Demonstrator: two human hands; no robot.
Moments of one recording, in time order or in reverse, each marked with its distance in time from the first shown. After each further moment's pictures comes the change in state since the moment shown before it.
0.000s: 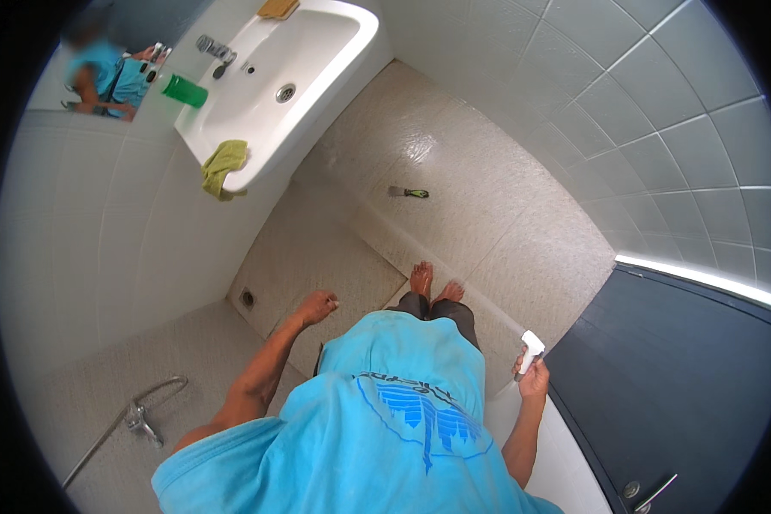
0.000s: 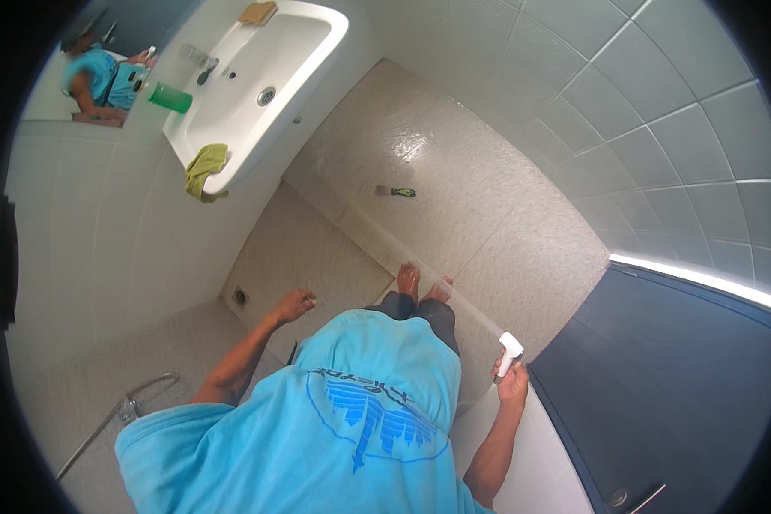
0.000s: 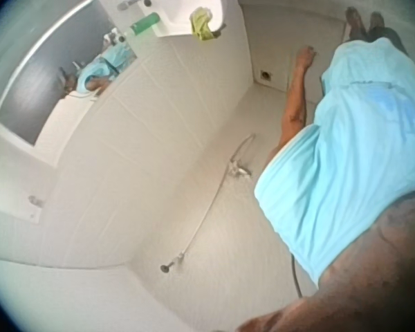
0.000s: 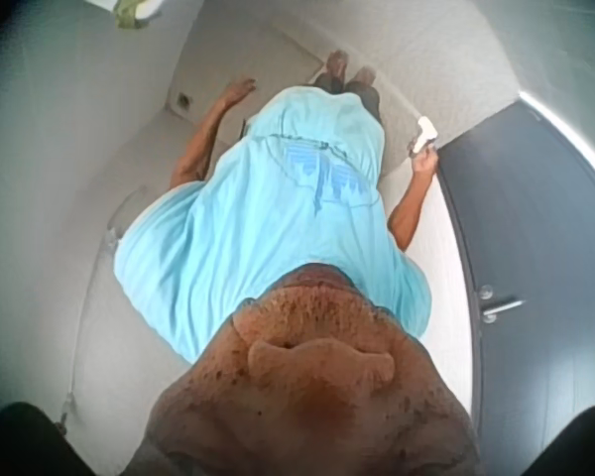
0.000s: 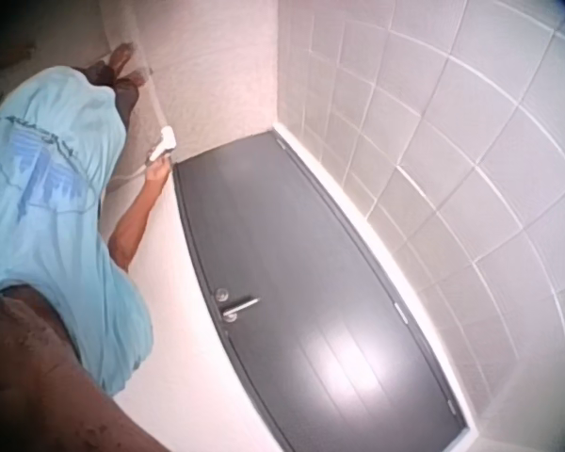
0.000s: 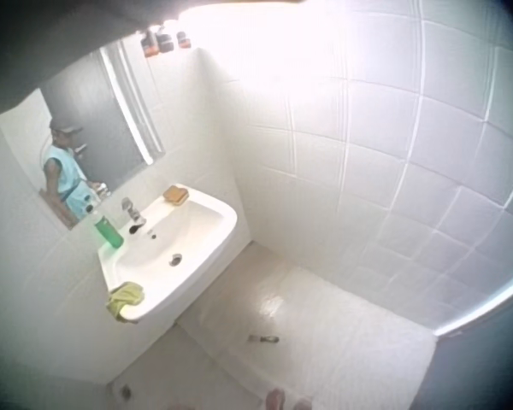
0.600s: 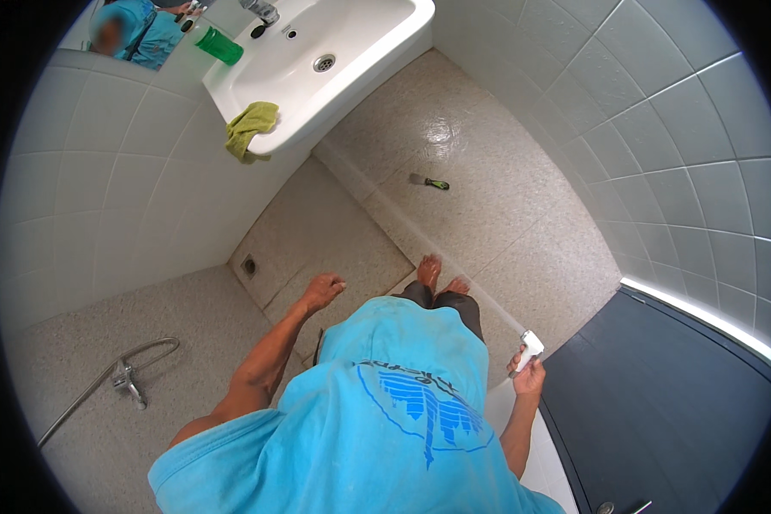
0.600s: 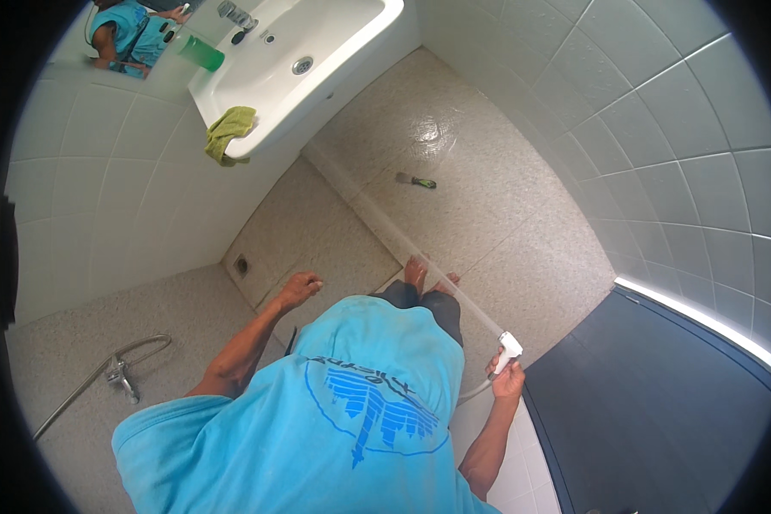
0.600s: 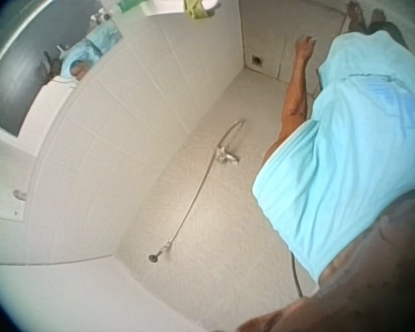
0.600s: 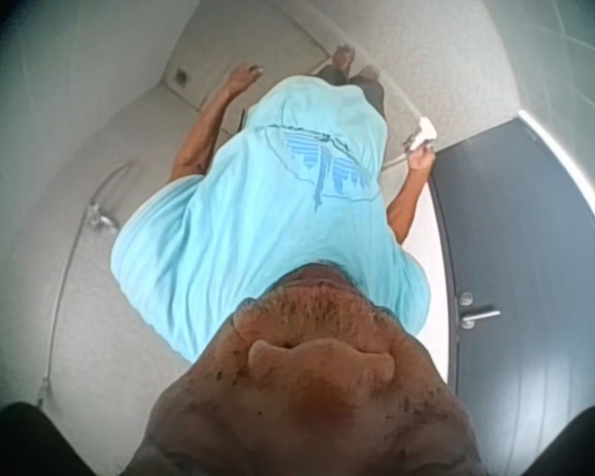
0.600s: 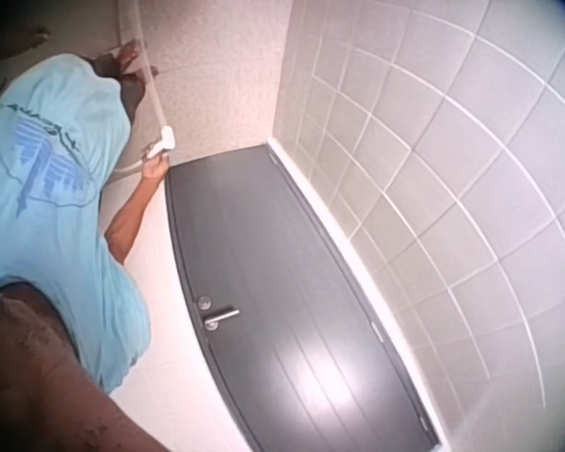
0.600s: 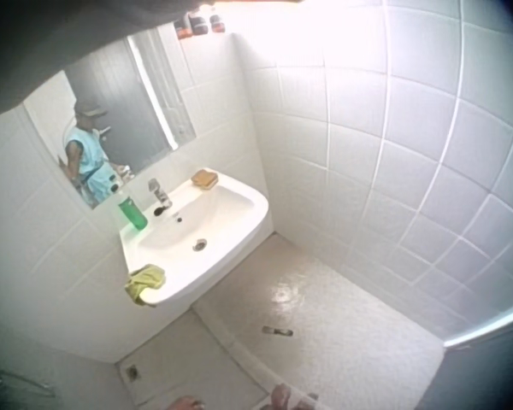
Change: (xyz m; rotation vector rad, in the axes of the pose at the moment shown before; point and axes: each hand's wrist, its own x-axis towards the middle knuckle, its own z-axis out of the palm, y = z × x) left_hand -0.022 0.002 0.016 -0.320 0.160 -0.102; right_hand 0.020 0.000 0.010 0.025 -0.104 0.070
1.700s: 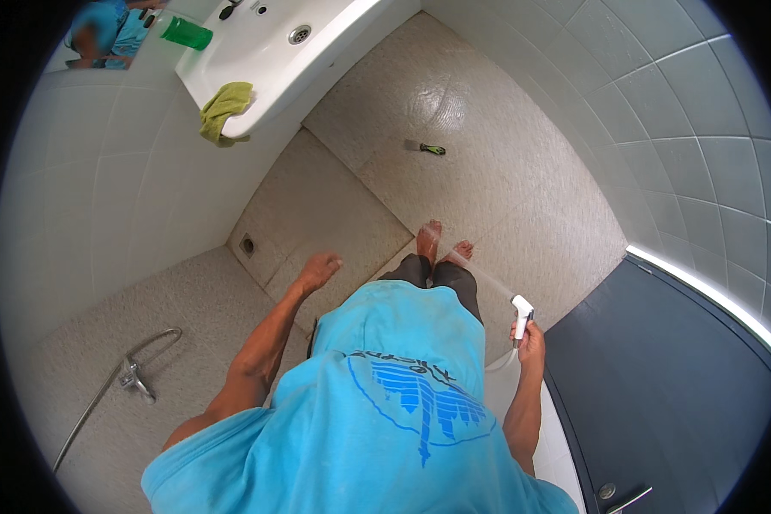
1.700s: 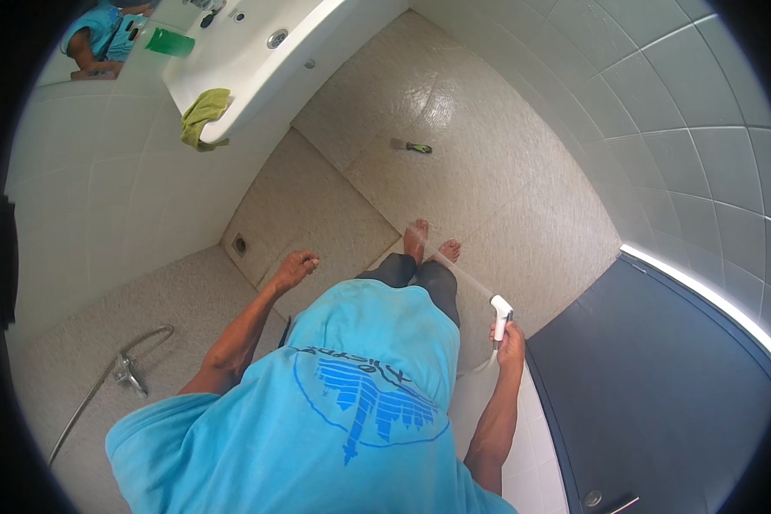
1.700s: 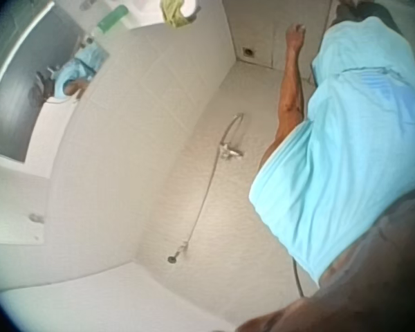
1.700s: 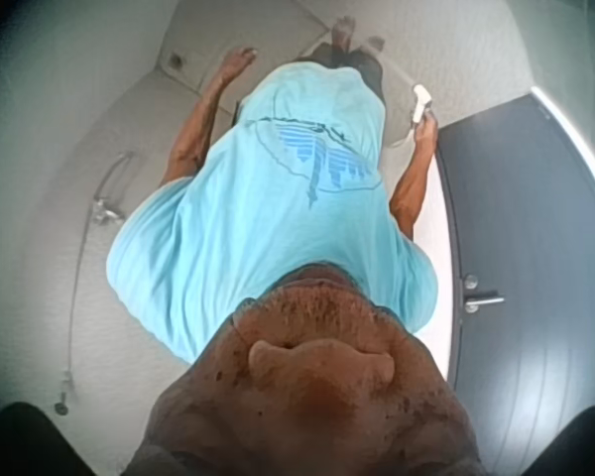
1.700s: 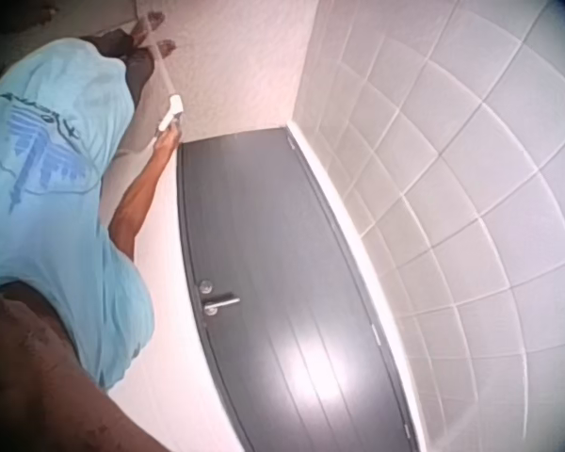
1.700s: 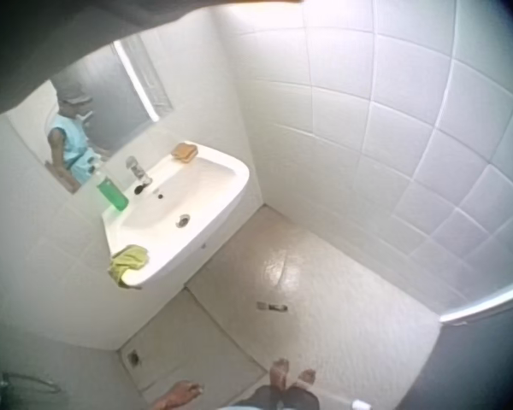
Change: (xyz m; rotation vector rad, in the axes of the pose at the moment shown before) left_hand 0.008 -0.002 0.010 -0.008 -0.047 -0.039; right_hand 0.027 0.000 -0.007 -0.366 0.318 0.063
